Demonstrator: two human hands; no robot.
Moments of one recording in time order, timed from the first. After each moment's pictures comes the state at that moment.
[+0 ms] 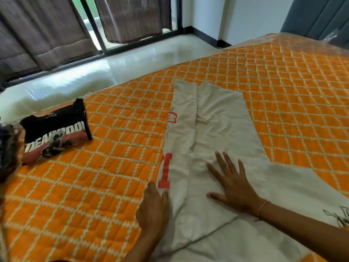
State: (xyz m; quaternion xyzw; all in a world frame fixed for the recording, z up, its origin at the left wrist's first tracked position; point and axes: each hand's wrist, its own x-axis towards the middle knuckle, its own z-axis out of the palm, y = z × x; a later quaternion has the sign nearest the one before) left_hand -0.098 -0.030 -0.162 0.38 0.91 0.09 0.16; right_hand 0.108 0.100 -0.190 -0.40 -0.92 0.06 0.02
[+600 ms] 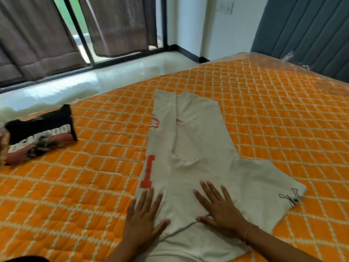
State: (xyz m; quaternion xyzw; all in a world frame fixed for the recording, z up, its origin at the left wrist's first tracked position) left_hand -0.092 -0.095 -0.222 0.69 0.72 0.04 0.03; right_hand 0.173 0.019 -0.222 -0.39 -0.92 -0.01 0.02
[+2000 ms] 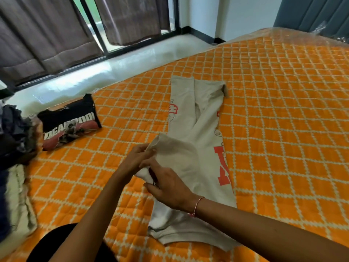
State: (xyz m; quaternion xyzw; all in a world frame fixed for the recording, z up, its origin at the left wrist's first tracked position) left_hand -0.169 -0.029 -0.082 0.41 0.68 0.36 0.48; right_hand -0.026 -0.035 -0.110 -0.23 -0.83 0.42 0.28
